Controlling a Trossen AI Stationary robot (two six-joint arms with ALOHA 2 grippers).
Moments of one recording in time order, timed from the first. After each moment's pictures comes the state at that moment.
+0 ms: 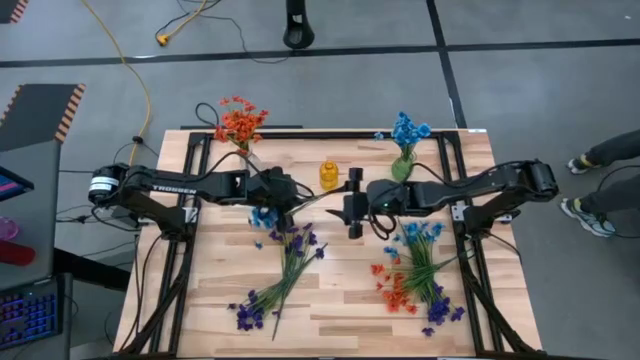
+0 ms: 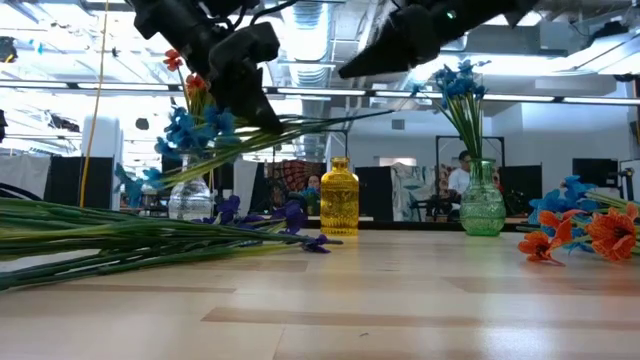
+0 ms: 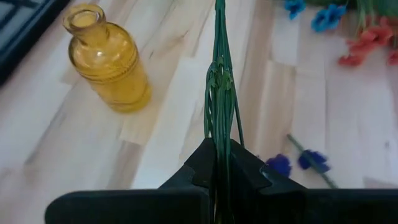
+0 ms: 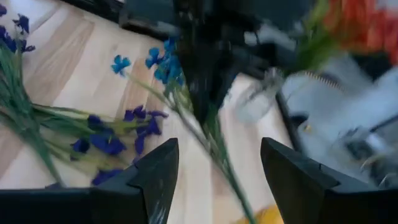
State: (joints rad) left arm 0.12 1.38 0.90 -0.26 -0.08 -0.14; right arm 0.05 1.44 0.94 0.12 0.26 -0.41
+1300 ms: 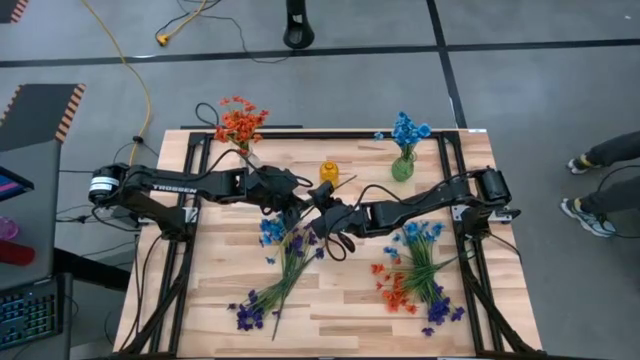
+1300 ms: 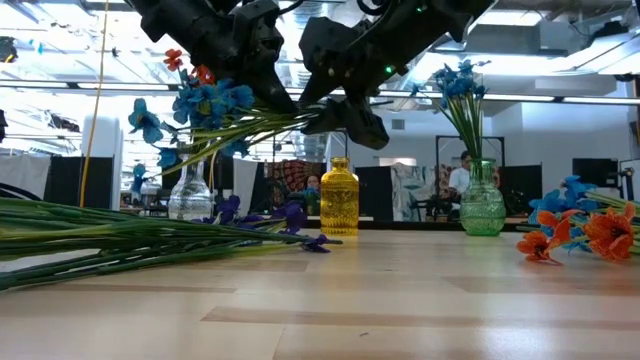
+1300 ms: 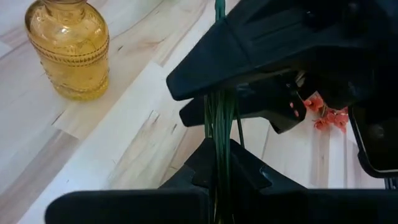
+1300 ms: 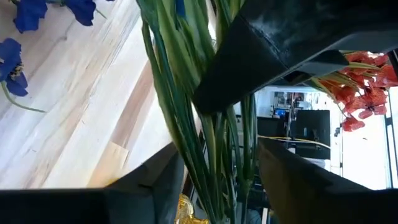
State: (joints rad) left arm 0.13 1.38 0.90 -0.16 0.04 -0.49; right arm 0.13 1.82 1.18 0.11 0.76 -1.07
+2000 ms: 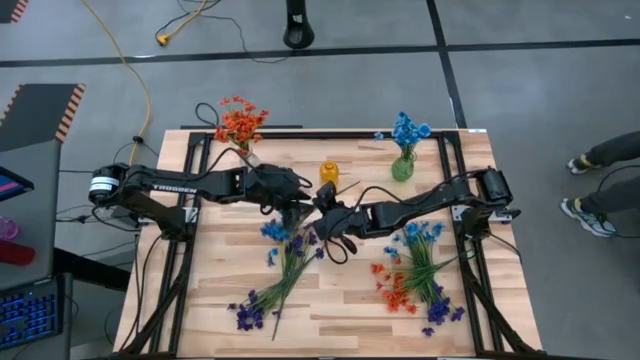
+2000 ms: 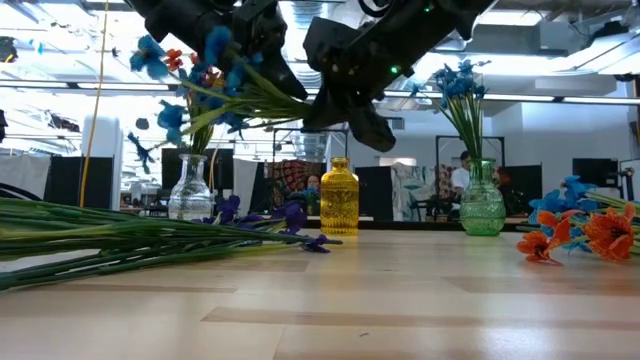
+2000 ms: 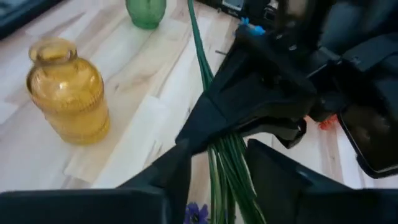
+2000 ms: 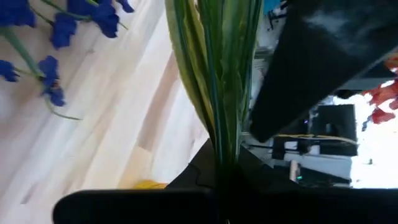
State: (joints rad) left arm 0.13 1.38 0.89 -0.08 0.04 -0.31; right arm 0.13 1.80 1.18 0.02 0.73 -0.92
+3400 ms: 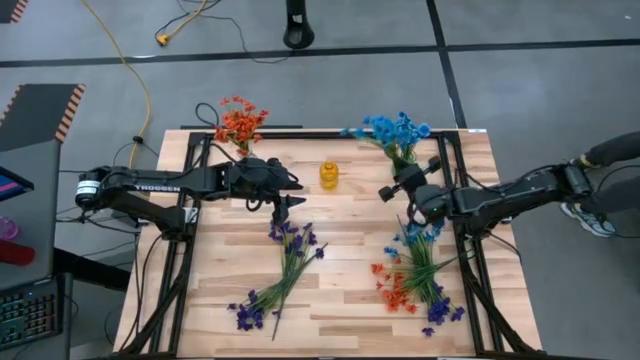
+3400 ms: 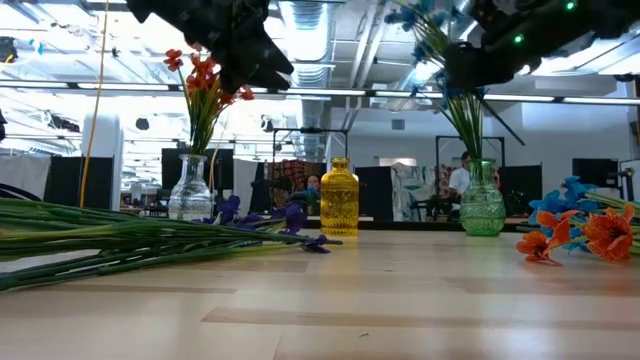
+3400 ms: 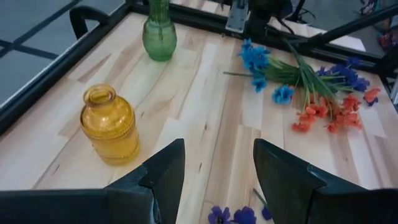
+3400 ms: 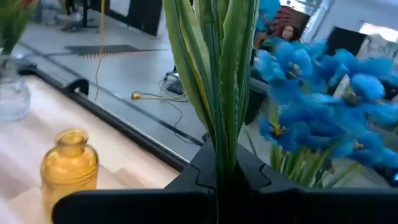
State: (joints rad) left arm 0.14 1.25 0.89 -0.15 -0.01 -0.18; right arm 0.09 1.01 0.53 0.25 1.21 -0.04
